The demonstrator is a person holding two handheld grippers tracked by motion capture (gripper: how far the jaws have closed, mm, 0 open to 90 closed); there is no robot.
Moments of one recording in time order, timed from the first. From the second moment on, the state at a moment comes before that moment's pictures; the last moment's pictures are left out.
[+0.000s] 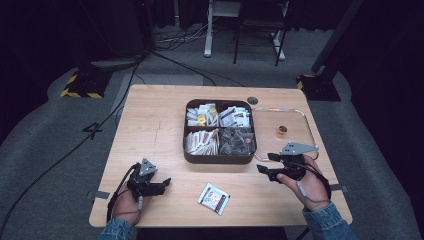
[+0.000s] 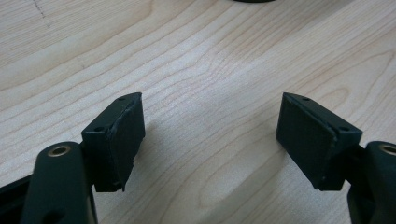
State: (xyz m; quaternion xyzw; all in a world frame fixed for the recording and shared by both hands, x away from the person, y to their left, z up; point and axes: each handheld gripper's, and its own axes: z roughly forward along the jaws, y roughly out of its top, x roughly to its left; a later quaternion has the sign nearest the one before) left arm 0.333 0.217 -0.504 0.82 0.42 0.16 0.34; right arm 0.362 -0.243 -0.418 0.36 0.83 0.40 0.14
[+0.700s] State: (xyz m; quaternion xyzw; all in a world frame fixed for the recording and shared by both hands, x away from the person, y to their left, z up) left arm 0.333 0.217 -0.504 0.82 0.42 0.16 0.34; right arm 0.371 -0.281 -0.482 0.41 0.82 0.37 0.18
